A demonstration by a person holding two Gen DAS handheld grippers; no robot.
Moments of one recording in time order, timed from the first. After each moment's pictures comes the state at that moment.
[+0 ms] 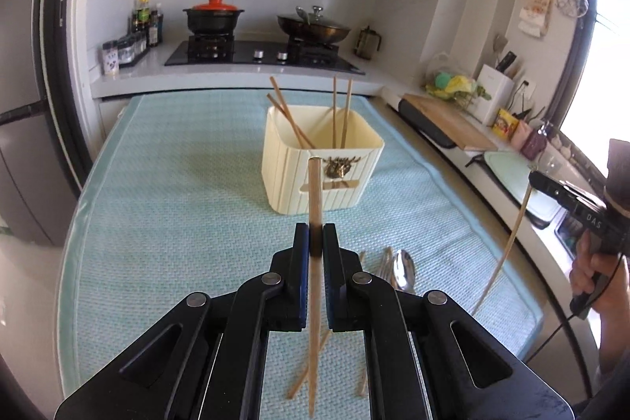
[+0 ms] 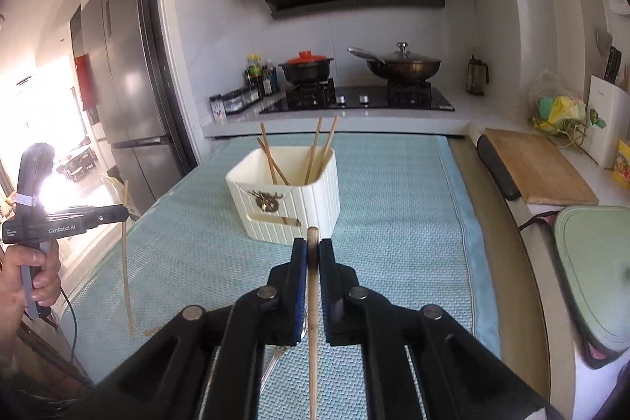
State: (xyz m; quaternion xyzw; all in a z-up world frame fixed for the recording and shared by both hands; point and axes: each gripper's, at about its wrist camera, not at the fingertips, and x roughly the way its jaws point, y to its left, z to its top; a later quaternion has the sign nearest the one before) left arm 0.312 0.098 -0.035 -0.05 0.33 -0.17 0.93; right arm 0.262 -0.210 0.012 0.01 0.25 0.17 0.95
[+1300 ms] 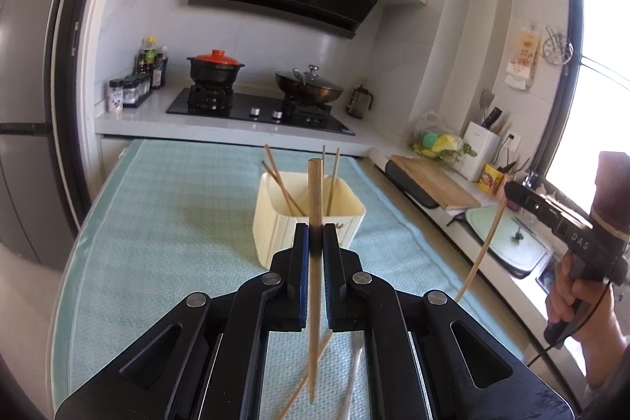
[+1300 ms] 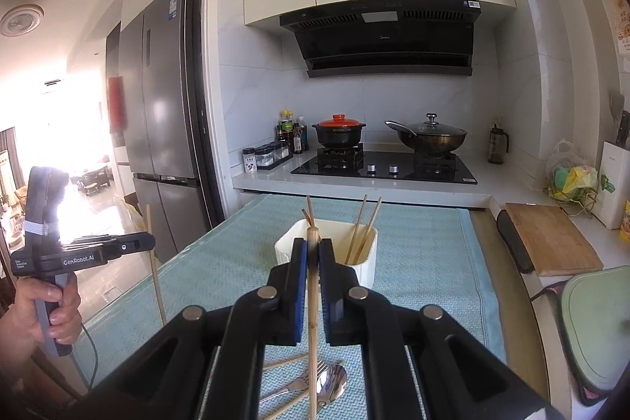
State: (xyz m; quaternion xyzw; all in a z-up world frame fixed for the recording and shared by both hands) left arm 0.308 0.114 0.001 -0.10 0.23 -0.18 0.95; right arm 0.248 -0.159 0.066 -0.01 0.15 0.21 0.97
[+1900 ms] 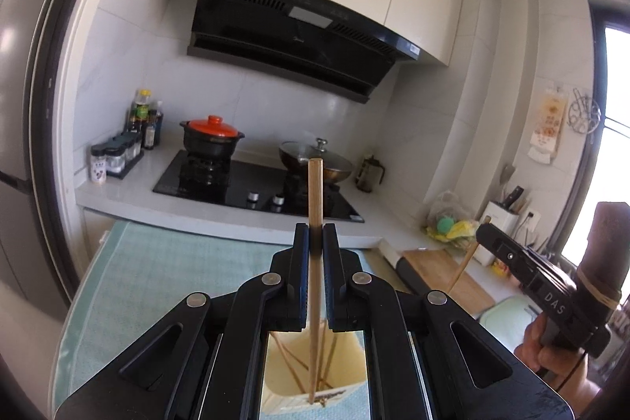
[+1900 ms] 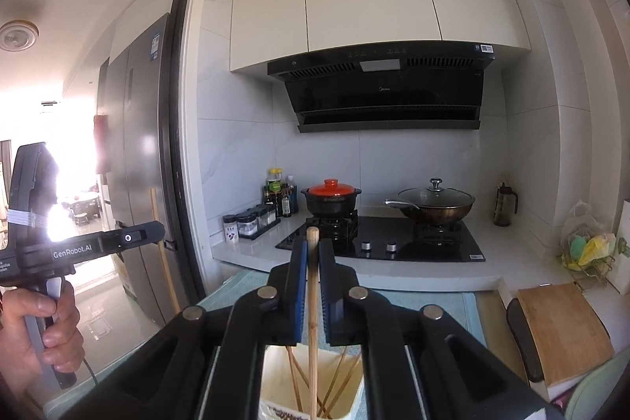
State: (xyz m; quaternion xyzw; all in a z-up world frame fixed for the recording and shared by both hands) left arm 0.463 0.098 0.091 -0.13 0.16 -0.15 0.97; right arm 0.404 -0.128 0.149 0.01 0.08 0.20 0.98
